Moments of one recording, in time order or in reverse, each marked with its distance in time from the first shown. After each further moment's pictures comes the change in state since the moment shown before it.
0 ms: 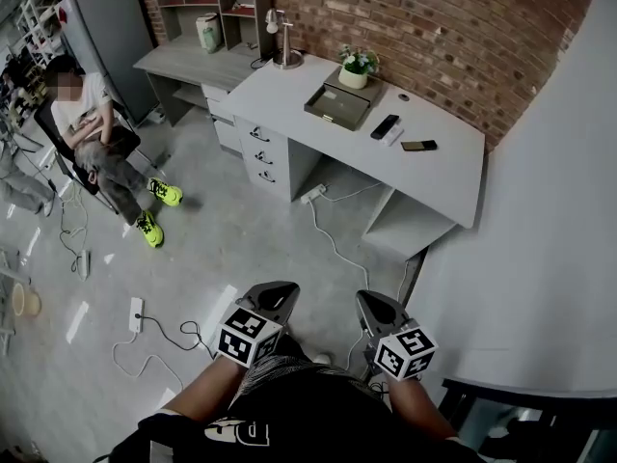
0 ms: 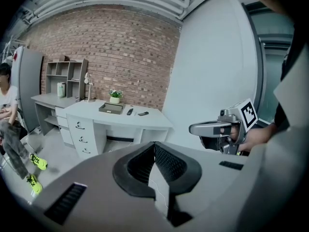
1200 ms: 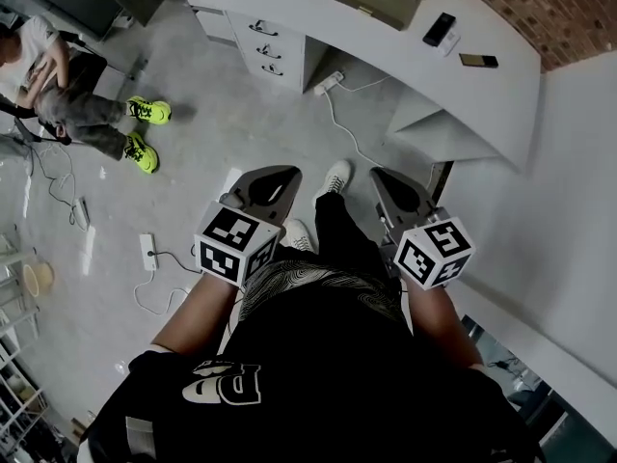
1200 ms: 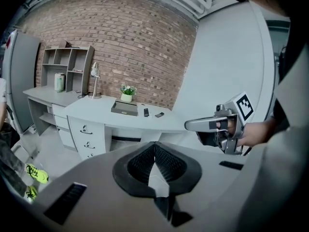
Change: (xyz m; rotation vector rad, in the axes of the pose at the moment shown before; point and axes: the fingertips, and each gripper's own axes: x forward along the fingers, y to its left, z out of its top) left arm 0.057 0.217 0.066 -0.047 0.061 -0.053; right arm 0.230 -0.028 0.081 0.079 0.101 -0.037
